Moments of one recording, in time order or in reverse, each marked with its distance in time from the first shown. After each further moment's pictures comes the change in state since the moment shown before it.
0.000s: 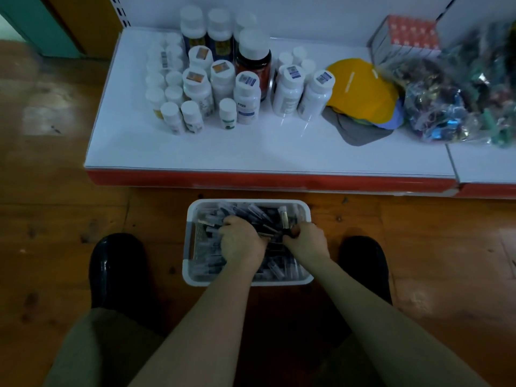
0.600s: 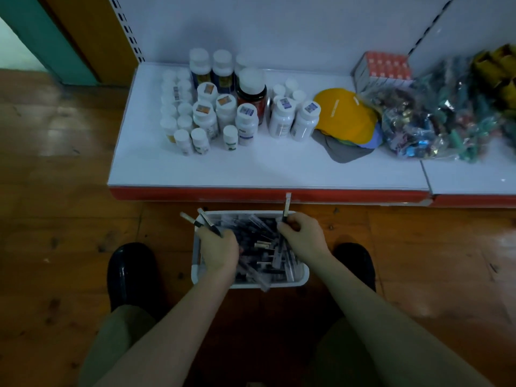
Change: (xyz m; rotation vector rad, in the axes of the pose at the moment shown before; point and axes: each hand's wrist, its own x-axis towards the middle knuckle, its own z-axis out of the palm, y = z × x) left_hand -0.047 -0.021 -0.060 -0.933 0.128 -0.040; right_hand -0.043 -0.037 -0.046 0.356 0.063 -0.198
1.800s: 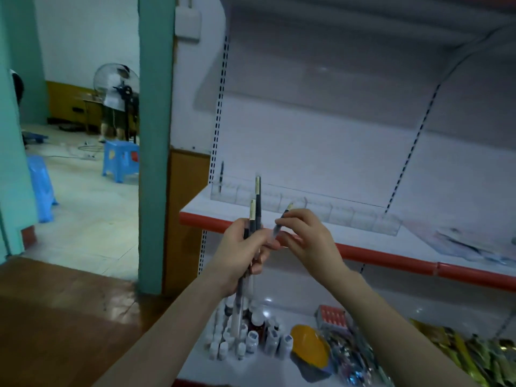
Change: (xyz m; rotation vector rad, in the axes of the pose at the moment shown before) left_hand -0.351 0.353 -0.244 -0.429 -0.565 0.869; right_hand -0.253 -0.417 -0.235 -0.459 0.669 -1.457
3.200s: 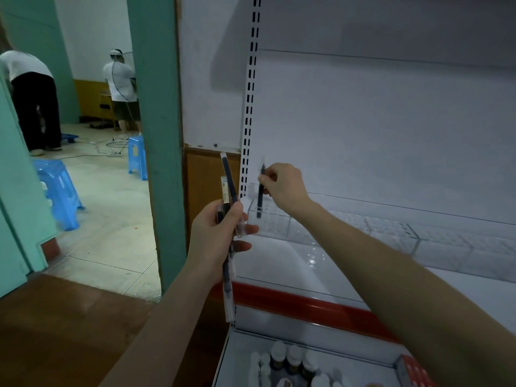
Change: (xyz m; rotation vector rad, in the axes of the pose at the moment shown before) left_hand 0.237 -0.022 -0.149 0.124 0.382 0.119; right_hand 0.236 0.113 0.257 0.318 -0.222 0.563
